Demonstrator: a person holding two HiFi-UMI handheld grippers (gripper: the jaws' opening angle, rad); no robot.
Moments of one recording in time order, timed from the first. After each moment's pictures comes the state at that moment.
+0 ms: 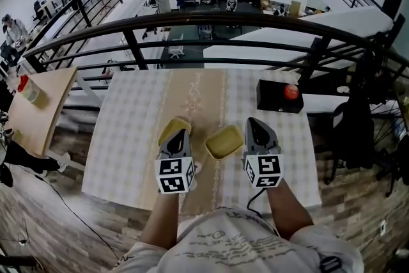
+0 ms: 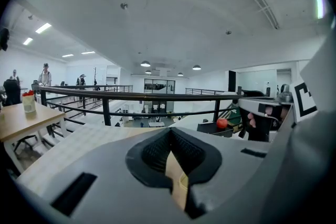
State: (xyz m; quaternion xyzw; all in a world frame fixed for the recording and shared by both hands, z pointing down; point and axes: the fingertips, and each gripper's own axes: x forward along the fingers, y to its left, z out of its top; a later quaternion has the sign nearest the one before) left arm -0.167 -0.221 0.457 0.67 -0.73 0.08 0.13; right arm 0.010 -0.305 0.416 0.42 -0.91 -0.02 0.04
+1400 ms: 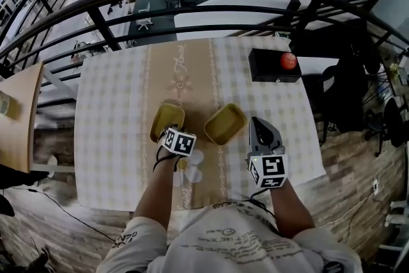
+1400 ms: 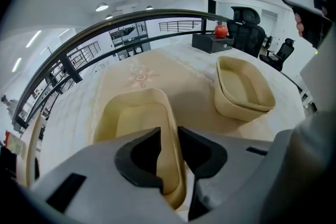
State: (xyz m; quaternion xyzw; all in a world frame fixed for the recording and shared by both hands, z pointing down) left arm -0.219 -0.273 0.729 0.67 -0.55 0.41 0.28; right arm -0.003 -0.296 0.503 0.48 -0.87 0.01 0.15
